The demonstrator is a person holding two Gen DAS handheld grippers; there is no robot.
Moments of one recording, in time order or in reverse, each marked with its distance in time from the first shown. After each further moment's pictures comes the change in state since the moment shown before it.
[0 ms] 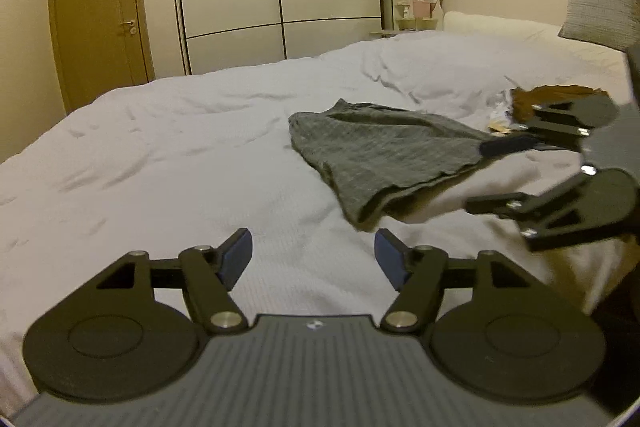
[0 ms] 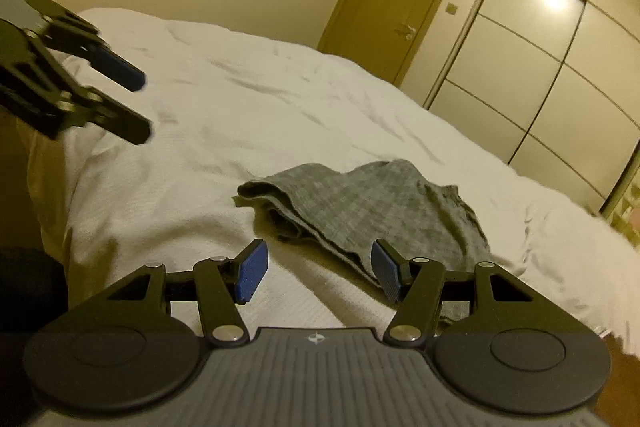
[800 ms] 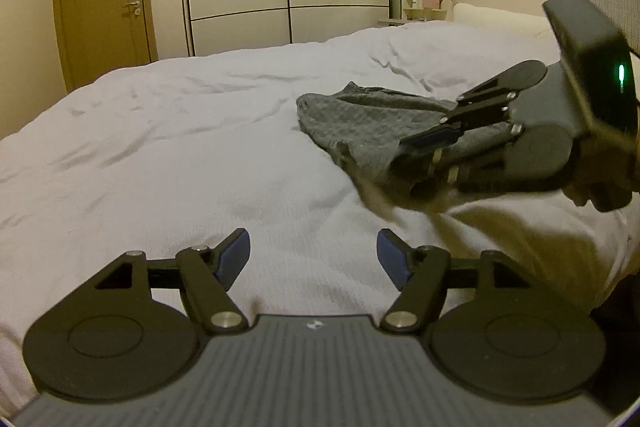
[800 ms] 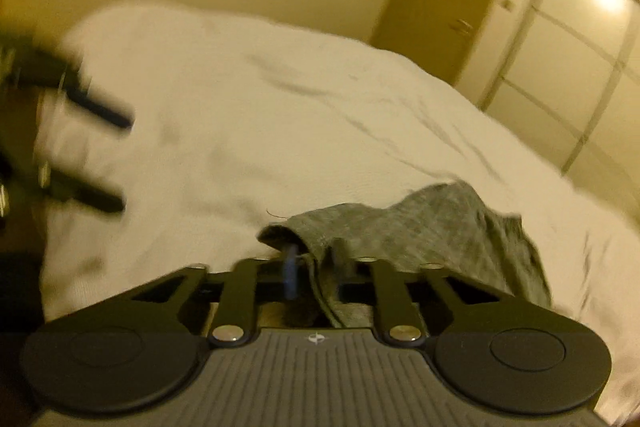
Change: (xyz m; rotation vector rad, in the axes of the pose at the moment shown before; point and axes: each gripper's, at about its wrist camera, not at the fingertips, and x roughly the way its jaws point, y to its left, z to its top) left arm 0.033 0.017 -0.007 -0.049 0.042 -0.009; right arm 0.080 -0.037 0.037 0.070 0.003 0.168
